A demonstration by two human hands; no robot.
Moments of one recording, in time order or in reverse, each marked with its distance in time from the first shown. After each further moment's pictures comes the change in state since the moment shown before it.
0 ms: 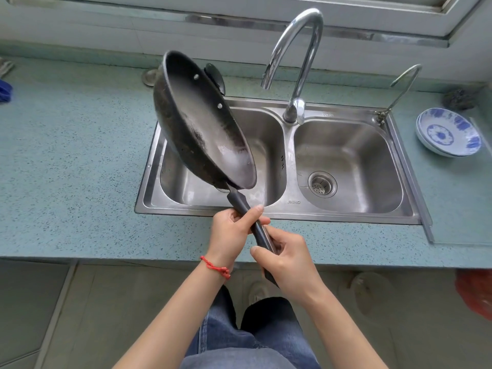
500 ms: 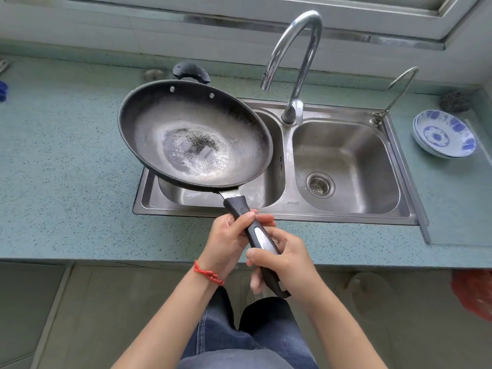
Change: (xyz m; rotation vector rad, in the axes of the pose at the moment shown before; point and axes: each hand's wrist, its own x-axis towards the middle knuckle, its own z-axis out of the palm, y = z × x) left_hand -0.009 0.000 -0.008 -0.204 -0.240 -0.048; right_hand -0.003 -0.009 0.000 0.318 -0.167 0.147
